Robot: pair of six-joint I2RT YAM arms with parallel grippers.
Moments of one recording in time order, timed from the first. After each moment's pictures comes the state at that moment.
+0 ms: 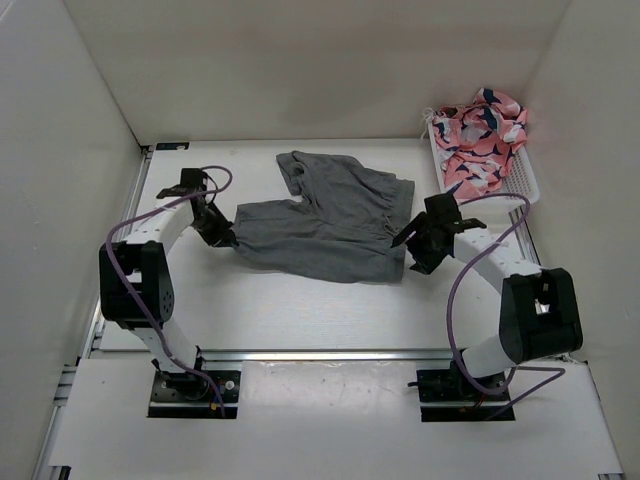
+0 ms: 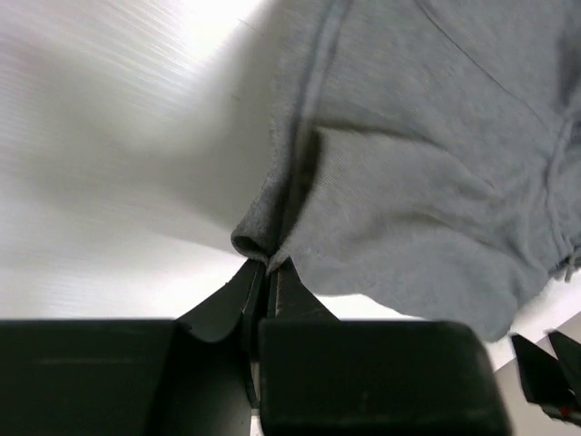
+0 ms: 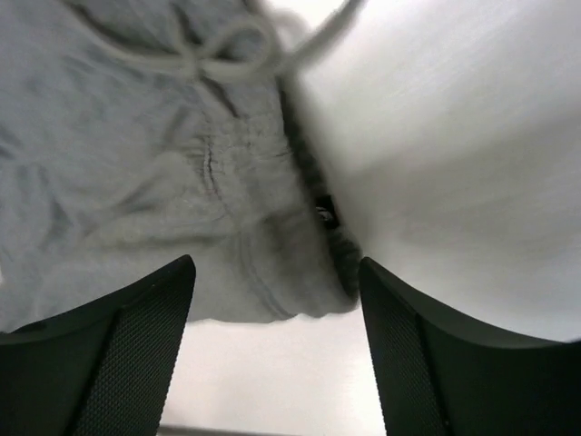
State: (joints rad) left arm -0.01 1.71 1.21 -0.73 0.19 -0.68; right arm 0.25 1.46 0.91 -0.50 -0.06 0.99
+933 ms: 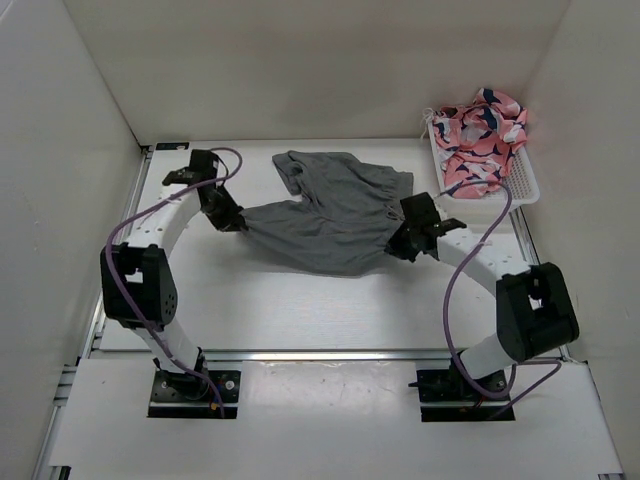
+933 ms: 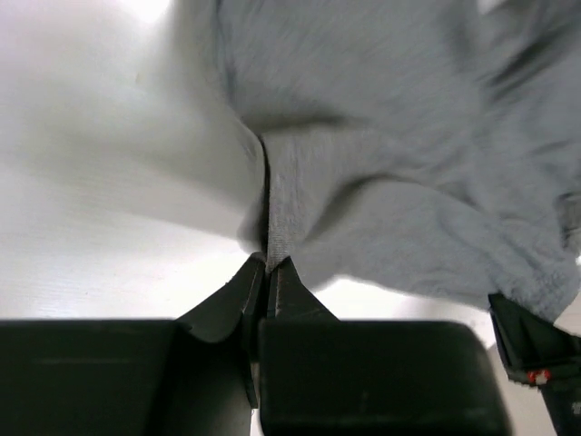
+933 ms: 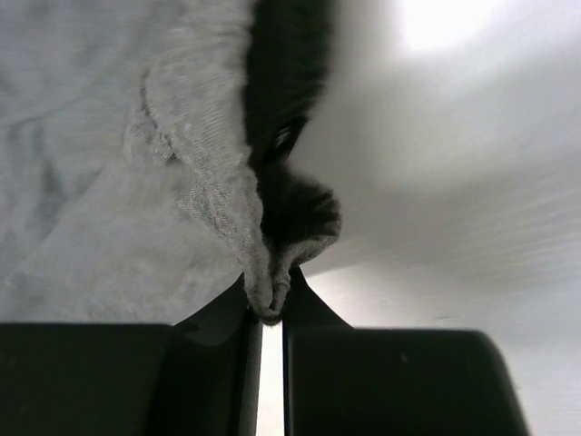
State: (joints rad) left arm -0.11 1.70 1.36 -0.83 0.18 -0.72; right arm 0.40 1.50 0.89 -0.39 0.06 1.00
